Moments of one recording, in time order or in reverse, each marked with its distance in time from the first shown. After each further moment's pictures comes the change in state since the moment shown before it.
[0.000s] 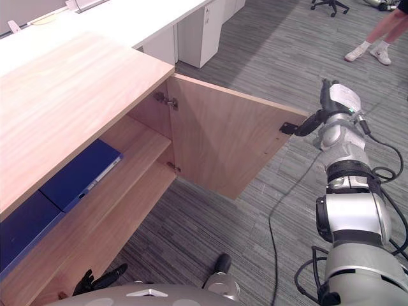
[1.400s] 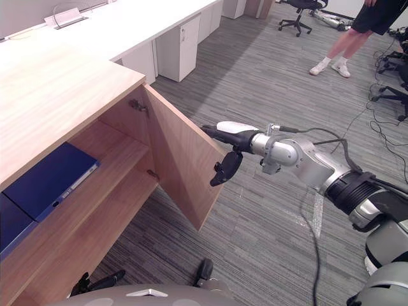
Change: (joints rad) left arm -0.031 0.018 0.042 0.089 0.114 -0.021 0.003; right arm 0.114 -0.325 0.798 -0.966 0.809 -0.112 0.387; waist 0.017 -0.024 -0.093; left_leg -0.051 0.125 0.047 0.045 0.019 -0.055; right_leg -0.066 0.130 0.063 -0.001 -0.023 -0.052
